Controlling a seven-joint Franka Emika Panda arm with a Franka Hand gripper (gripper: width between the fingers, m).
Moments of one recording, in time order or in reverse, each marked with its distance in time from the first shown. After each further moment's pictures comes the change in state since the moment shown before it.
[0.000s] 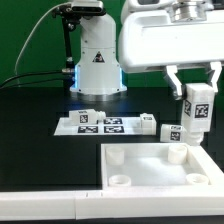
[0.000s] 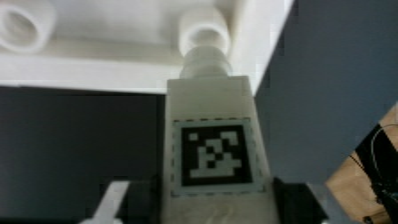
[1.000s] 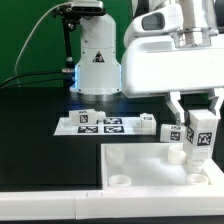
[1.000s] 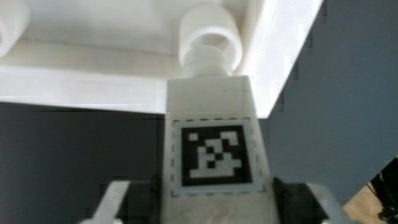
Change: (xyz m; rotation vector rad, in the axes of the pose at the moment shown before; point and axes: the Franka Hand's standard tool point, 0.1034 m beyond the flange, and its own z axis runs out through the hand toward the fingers) arm -0.003 -0.003 0.042 -0.003 -0.031 -0.024
